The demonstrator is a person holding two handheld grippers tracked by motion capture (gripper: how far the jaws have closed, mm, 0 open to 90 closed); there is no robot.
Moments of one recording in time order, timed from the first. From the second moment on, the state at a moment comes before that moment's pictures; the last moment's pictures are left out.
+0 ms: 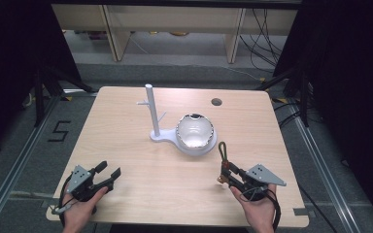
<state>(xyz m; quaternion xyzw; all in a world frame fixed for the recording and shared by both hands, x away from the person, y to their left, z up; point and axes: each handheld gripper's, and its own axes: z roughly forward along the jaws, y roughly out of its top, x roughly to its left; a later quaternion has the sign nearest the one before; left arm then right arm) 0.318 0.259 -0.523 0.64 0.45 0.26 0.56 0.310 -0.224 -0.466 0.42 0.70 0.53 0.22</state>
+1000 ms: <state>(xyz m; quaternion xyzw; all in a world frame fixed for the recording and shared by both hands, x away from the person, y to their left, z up) 0.321 0.212 -0.464 0.66 0.37 0.20 0.62 0.307 -0.190 -0.456 0.39 0.71 0.55 0.20</state>
